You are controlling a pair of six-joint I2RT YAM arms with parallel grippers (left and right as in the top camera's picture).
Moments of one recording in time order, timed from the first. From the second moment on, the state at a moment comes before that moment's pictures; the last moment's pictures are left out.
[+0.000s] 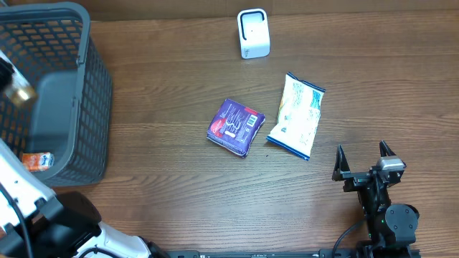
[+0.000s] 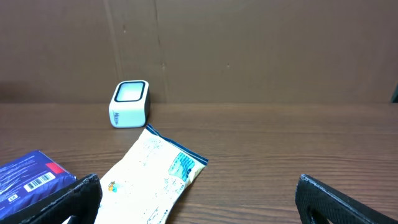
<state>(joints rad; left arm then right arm) 0.70 1.84 2.20 -1.16 0.30 -0.17 0.07 0.01 0.02 -0.03 -0.03 0.04</state>
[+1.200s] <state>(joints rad) -0.53 2.20 2.00 -1.12 0.40 -0.37 0.07 0.01 0.02 -0.04 -0.03 0.04</state>
